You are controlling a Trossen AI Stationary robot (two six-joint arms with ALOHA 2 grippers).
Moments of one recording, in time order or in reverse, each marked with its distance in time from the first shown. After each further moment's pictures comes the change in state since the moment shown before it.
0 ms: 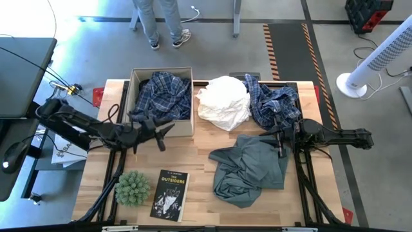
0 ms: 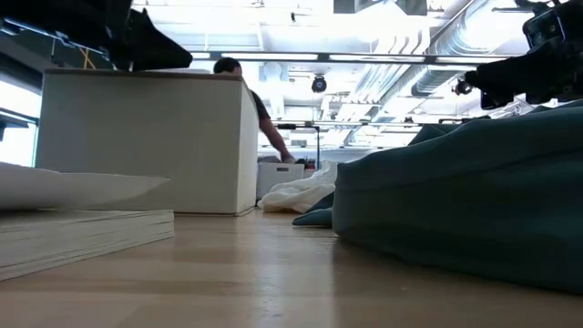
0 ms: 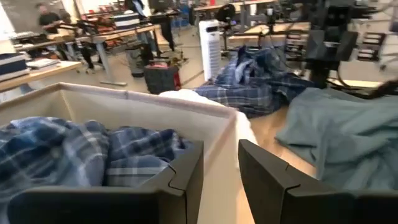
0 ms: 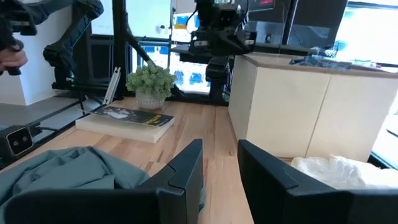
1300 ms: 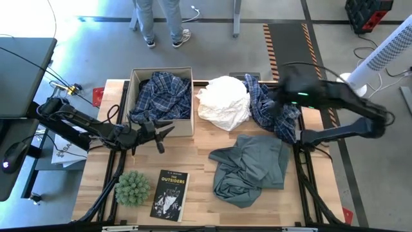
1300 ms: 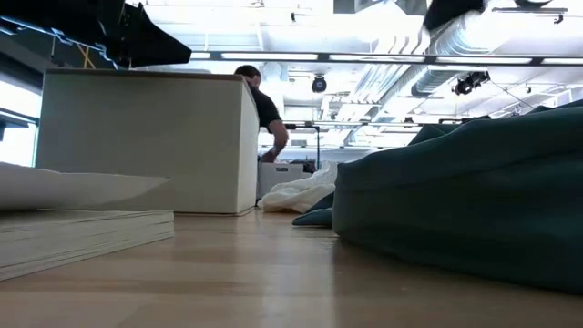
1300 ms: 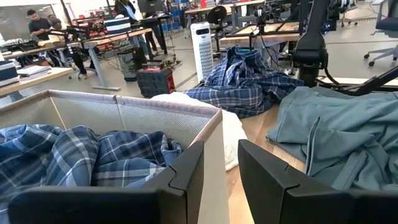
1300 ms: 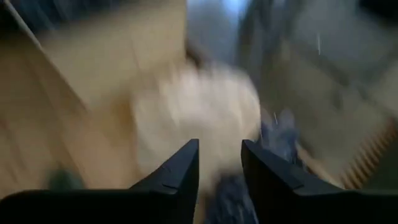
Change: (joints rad) left arm -0.024 -0.003 -0.002 0.028 0.000 0.048; right arm -0.219 1.045 1.389 -1.157 0.473 0.330
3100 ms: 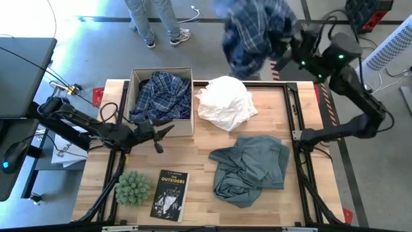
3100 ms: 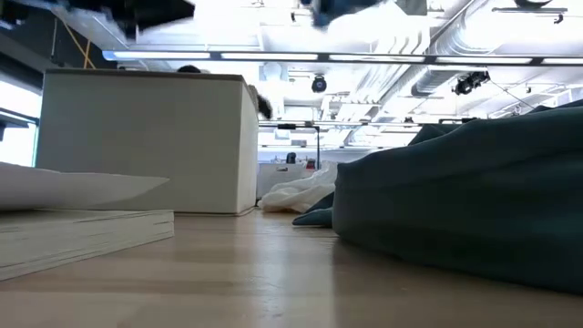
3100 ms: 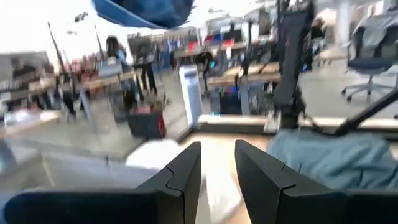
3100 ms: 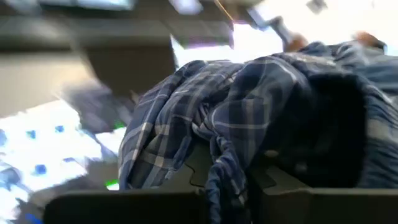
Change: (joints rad) left arm -0.032 -0.003 0.032 0.234 0.033 0.226; right arm -0.173 0.121 0.284 0.902 -0.242 -0.137
